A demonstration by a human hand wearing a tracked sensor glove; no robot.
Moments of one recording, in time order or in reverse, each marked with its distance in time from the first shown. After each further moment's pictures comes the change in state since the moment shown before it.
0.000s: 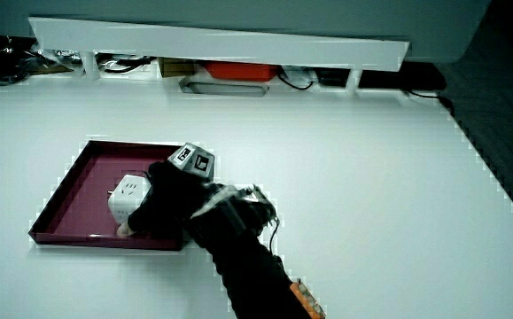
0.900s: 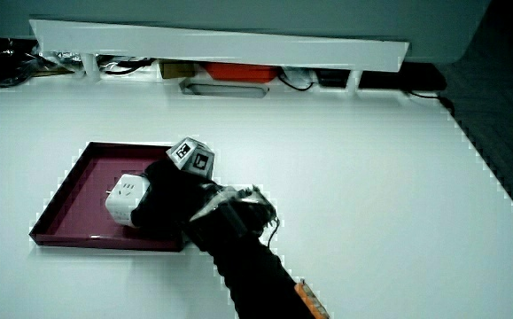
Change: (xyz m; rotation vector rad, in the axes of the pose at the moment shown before) arm -0.016 -0.019 0.016 0.151 -0.018 0.126
